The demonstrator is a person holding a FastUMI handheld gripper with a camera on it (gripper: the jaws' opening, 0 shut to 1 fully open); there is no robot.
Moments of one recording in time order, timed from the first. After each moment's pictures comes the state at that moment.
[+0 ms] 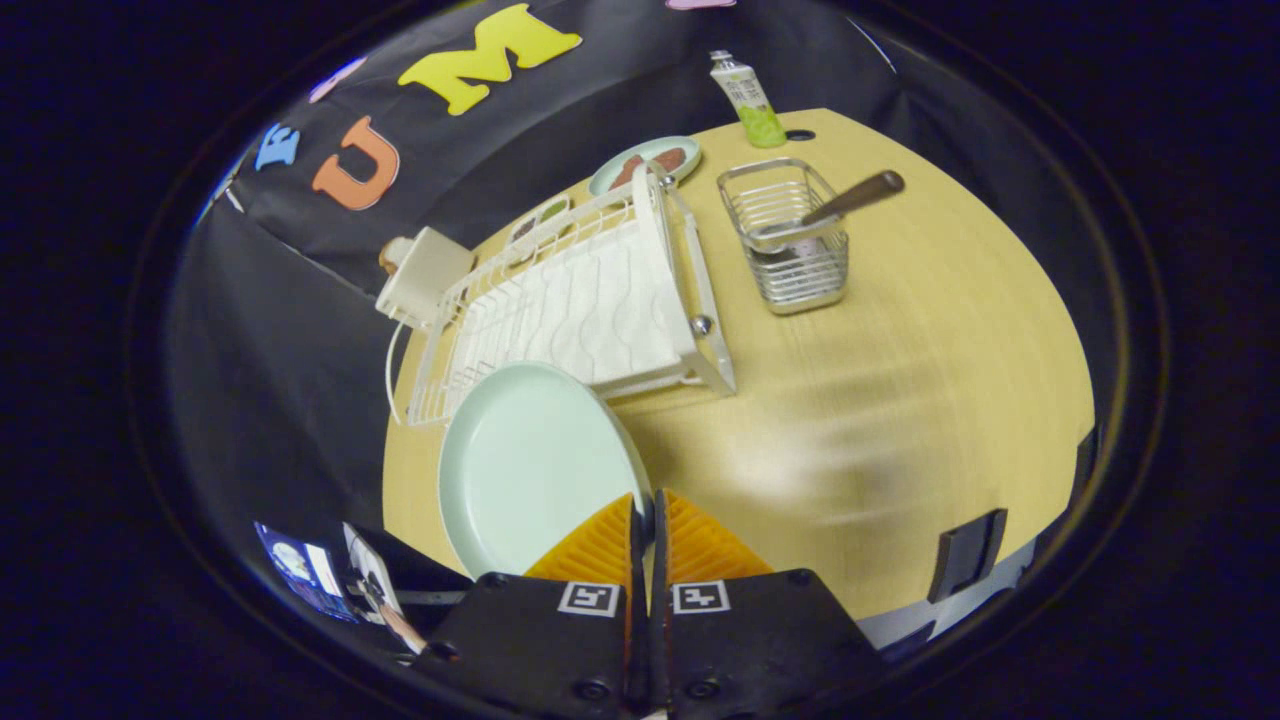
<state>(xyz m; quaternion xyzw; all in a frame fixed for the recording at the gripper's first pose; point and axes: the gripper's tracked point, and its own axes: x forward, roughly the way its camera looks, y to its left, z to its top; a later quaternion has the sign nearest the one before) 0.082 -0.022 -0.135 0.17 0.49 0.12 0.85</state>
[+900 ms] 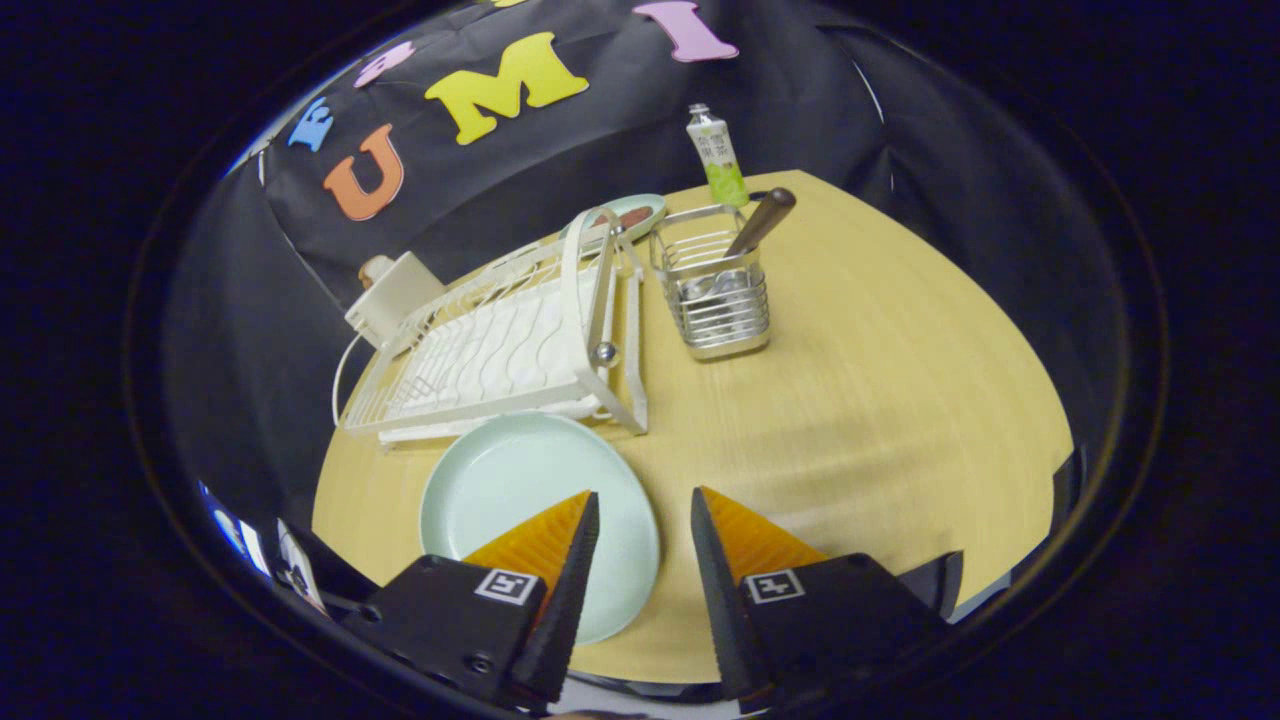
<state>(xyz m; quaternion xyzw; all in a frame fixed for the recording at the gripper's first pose) 0.117 -0.087 -0.153 0.11 0.37 0.05 0.92</state>
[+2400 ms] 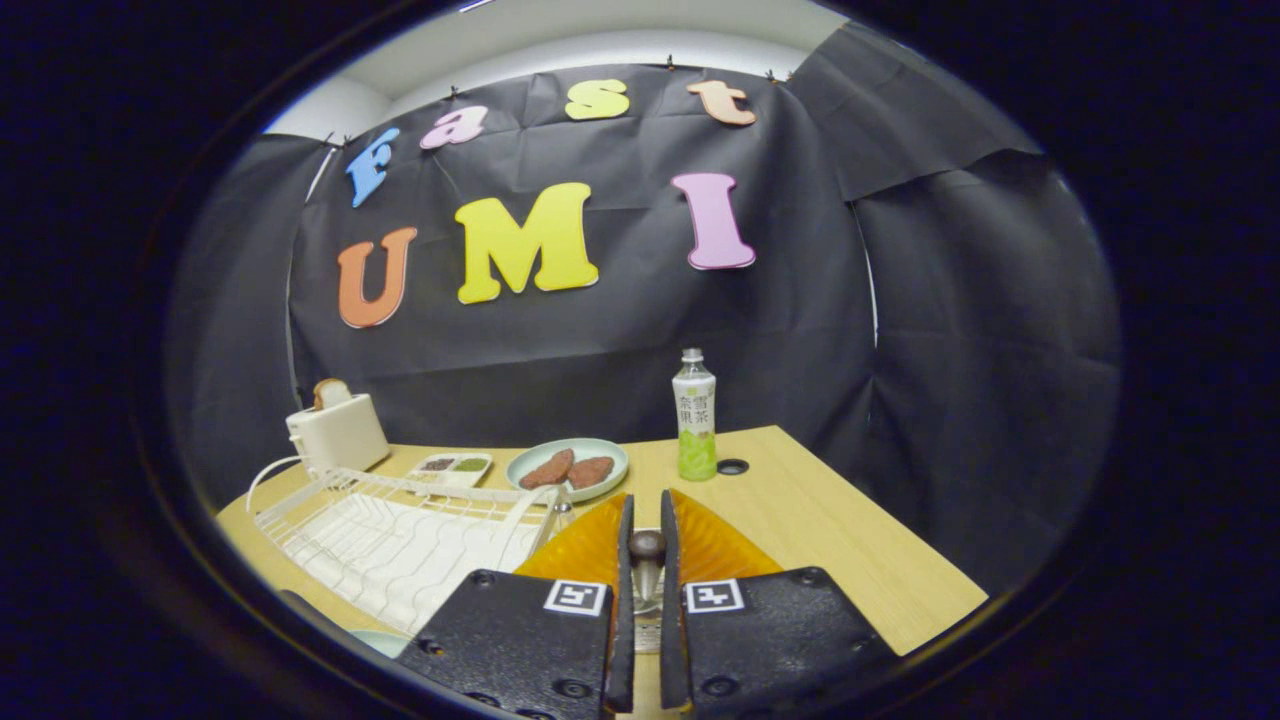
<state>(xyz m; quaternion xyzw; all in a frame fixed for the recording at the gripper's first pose) 0.262 -0.124 -0.003 0.03 0.03 -0.01 1.00</state>
